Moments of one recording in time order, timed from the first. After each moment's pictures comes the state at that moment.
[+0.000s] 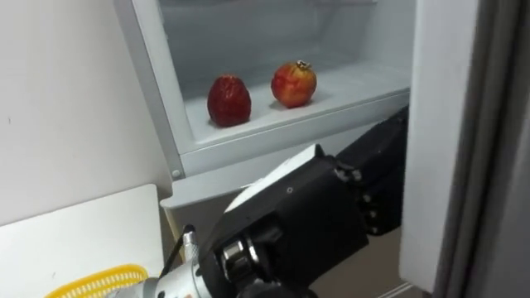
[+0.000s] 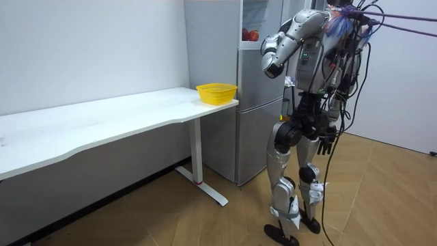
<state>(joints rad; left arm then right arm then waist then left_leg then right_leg) -0.32 0.29 -0.34 -0.49 -0.73 0.08 -0.59 0.09 -0.30 0.13 1.22 -0.42 0.12 0.13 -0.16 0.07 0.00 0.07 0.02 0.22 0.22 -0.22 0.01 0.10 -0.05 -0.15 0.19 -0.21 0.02</state>
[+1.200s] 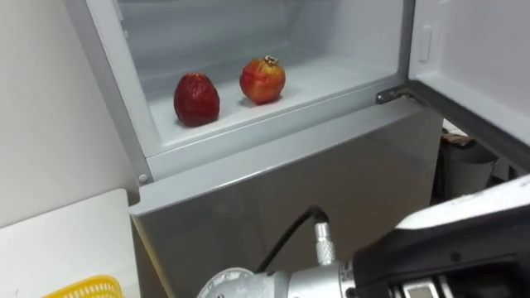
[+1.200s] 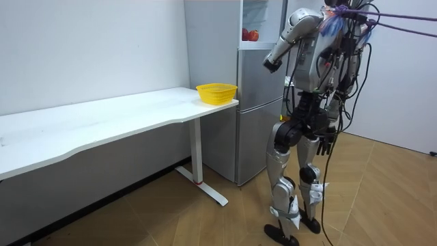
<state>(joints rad) -0.59 0.15 -0.61 -0.44 -0.66 0.08 -0.55 0.00 -0.30 0.25 1.29 -0.35 0.10 0.11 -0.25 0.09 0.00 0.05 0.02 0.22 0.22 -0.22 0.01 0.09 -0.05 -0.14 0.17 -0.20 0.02</state>
